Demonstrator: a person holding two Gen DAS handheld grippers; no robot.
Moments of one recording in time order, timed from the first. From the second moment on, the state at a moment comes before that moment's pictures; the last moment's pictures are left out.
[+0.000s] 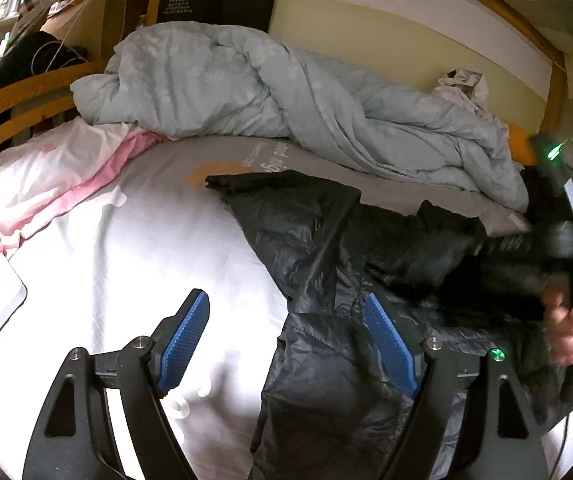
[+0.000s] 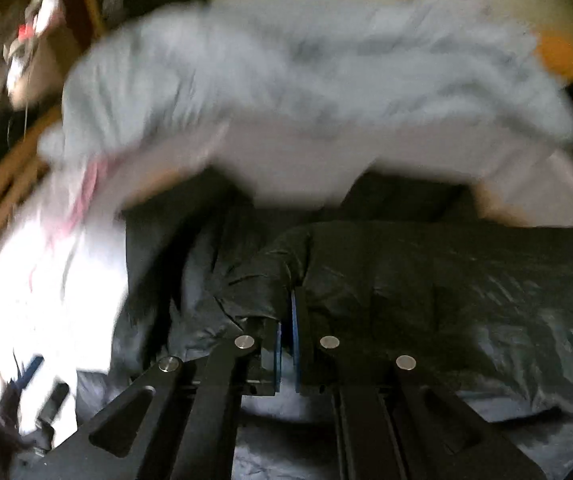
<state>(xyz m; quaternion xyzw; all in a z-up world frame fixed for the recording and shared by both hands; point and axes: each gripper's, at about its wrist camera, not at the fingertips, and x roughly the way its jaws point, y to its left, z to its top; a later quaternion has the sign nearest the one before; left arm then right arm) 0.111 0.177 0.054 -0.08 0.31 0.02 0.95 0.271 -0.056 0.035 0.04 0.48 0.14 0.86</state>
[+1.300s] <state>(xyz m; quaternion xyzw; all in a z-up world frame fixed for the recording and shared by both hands) 0.116 0.158 0.045 -0.07 0.33 0.00 0.94 0.279 -0.193 -0.027 0.04 0.59 0.03 0.80</state>
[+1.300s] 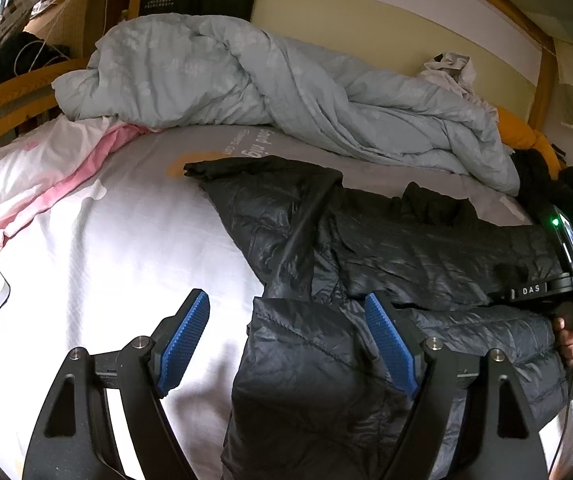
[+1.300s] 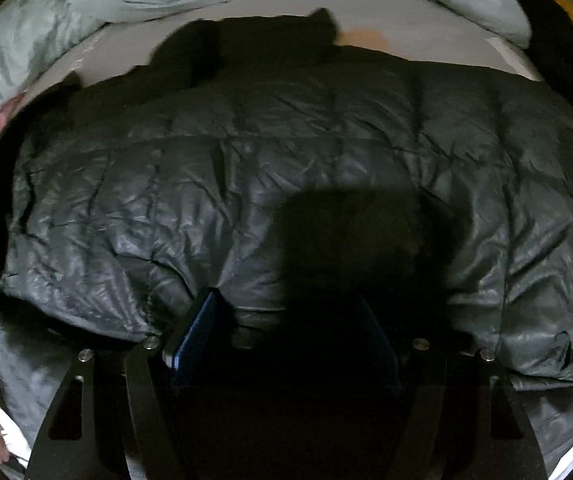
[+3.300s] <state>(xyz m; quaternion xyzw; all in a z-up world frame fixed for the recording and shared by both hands) 0.210 0.213 -0.030 -0.15 0.48 0.02 0.87 0.392 -0.058 0.151 0.13 0.33 0.11 0.93</state>
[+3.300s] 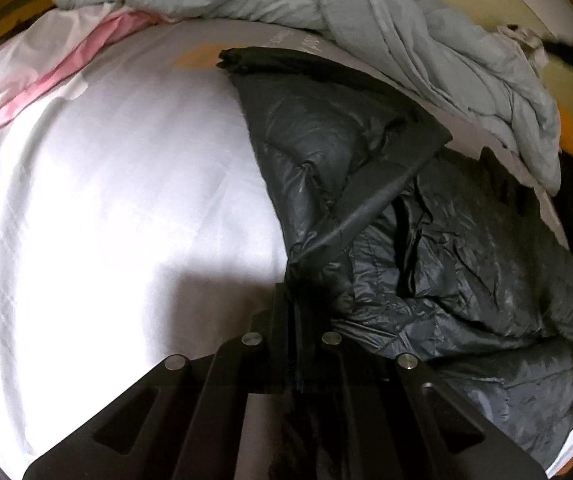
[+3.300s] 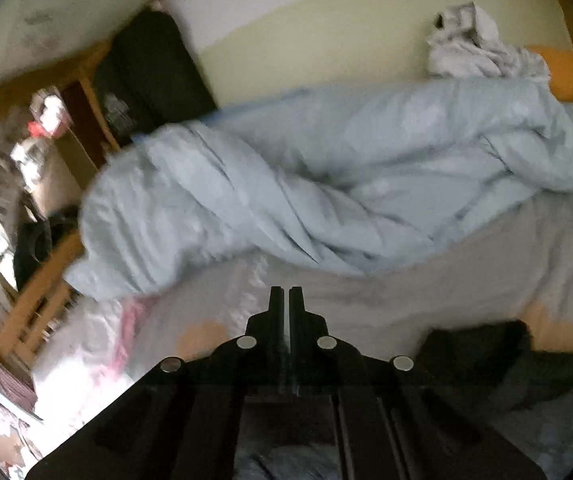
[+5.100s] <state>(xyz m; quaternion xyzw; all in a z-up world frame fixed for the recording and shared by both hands) 0.177 0.194 0.069 -0.15 0.29 -0.10 0.94 0.204 -0.120 0.169 -0.23 0.23 -0.13 0.94</state>
